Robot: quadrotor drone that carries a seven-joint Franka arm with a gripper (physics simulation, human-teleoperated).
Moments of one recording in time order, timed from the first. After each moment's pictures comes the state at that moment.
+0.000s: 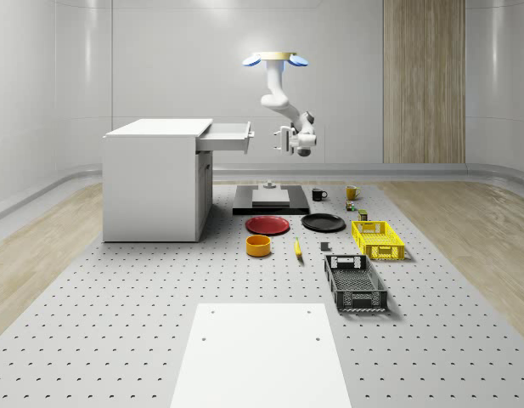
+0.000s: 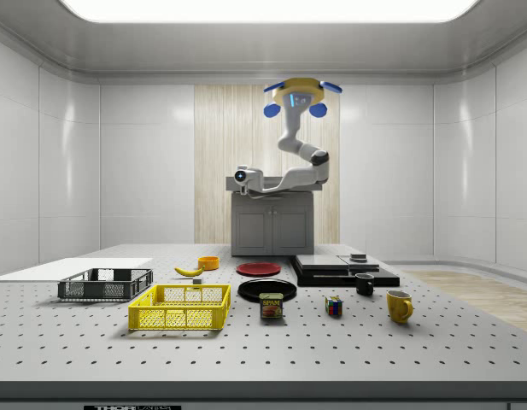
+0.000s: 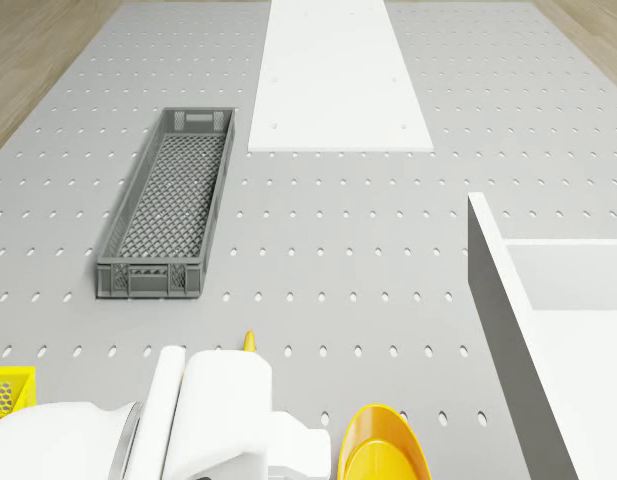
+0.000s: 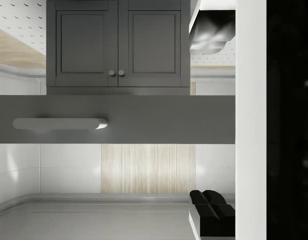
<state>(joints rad) 0.78 -1.11 -0.94 -2.44 0.76 1.80 0.78</state>
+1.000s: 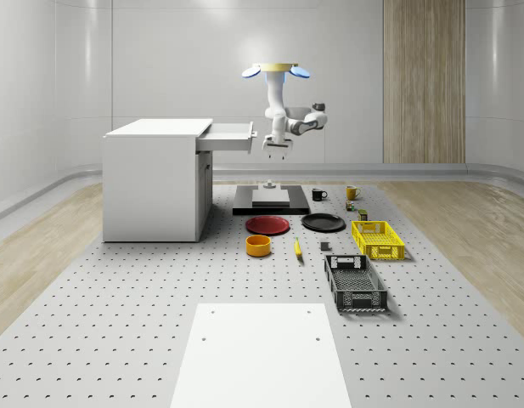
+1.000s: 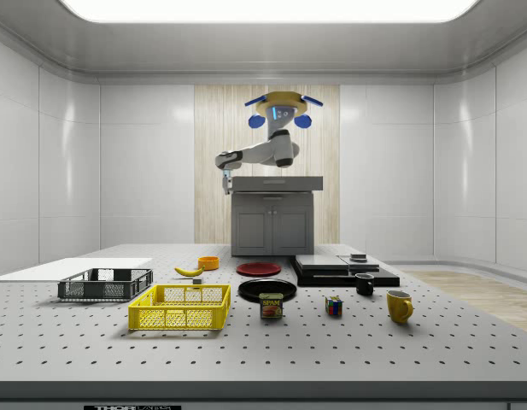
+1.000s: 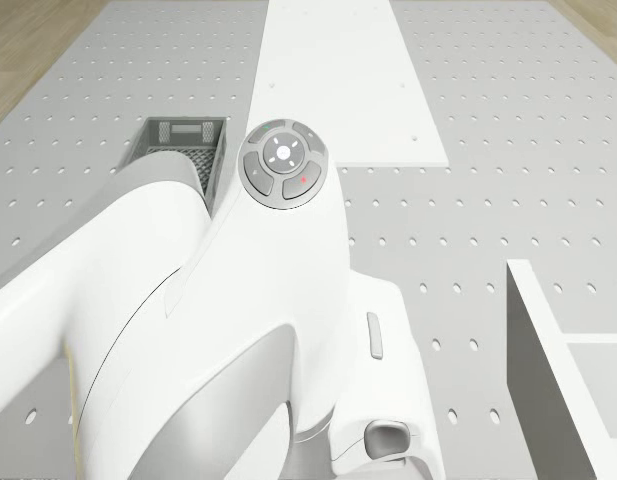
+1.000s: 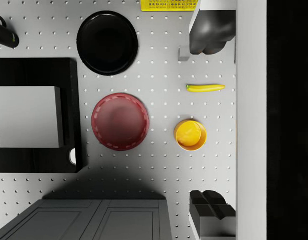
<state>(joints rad) 1.26 -1.58 -1.44 -2.78 1.65 1.68 -0.11</state>
